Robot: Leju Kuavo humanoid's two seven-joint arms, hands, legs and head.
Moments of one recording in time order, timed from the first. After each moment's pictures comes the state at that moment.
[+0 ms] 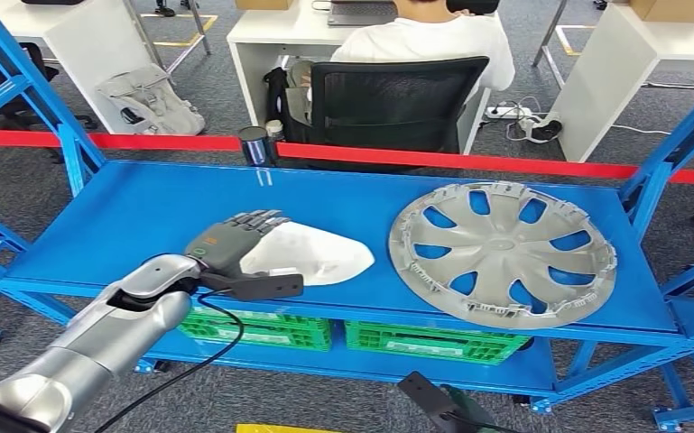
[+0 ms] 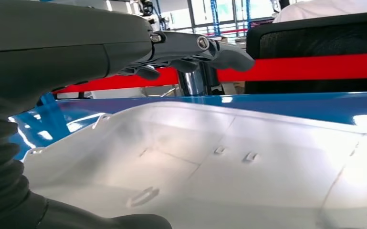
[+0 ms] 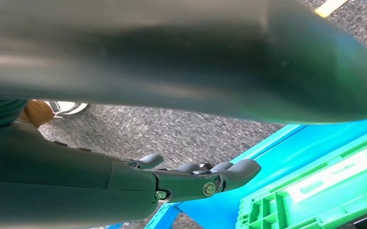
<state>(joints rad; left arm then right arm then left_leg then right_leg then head) -0.67 0.02 -0.62 -0.56 -0.99 -0.02 -0.20 -0.08 0.02 0.50 -0.30 0.20 -0.24 -0.13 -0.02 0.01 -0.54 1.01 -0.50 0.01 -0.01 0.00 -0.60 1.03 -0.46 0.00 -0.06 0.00</state>
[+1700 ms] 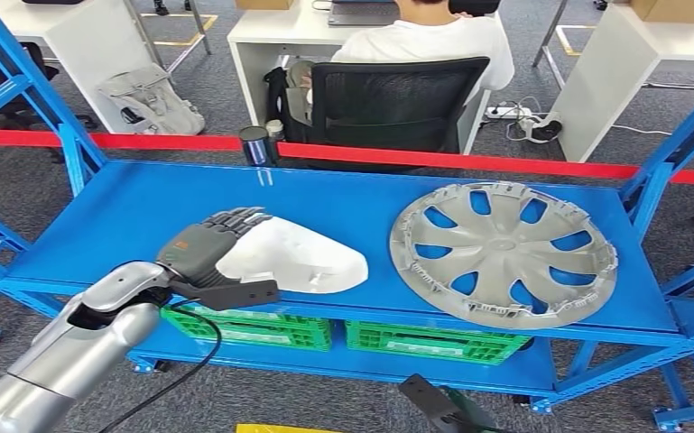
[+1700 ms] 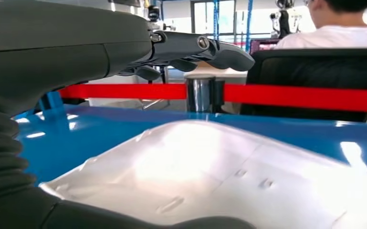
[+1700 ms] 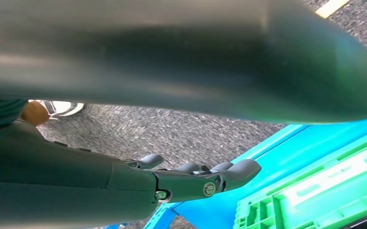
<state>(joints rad) -0.53 0.14 -0.59 -0.91 -0.90 -0.10 -0.18 -0.06 0.02 0.48 -0.30 0.20 -0.23 -0.16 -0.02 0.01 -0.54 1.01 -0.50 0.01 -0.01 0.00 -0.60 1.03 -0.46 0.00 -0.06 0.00</state>
